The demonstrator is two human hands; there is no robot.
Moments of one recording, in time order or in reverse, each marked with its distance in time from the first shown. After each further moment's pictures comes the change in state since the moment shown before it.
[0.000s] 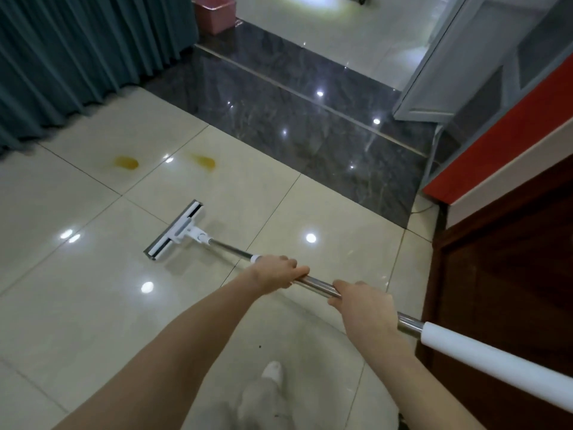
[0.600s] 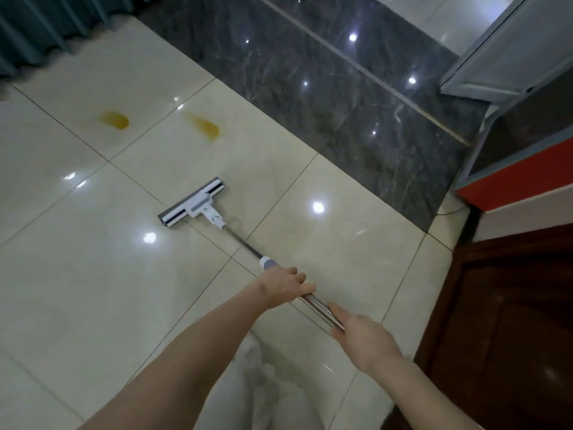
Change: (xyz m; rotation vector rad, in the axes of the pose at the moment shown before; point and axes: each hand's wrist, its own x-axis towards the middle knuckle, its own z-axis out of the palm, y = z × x) left_hand 0.140 -0.107 0.032 0.001 -0.054 0.129; right_hand 0.197 0.020 0.005 0.147 -0.509 -0.048
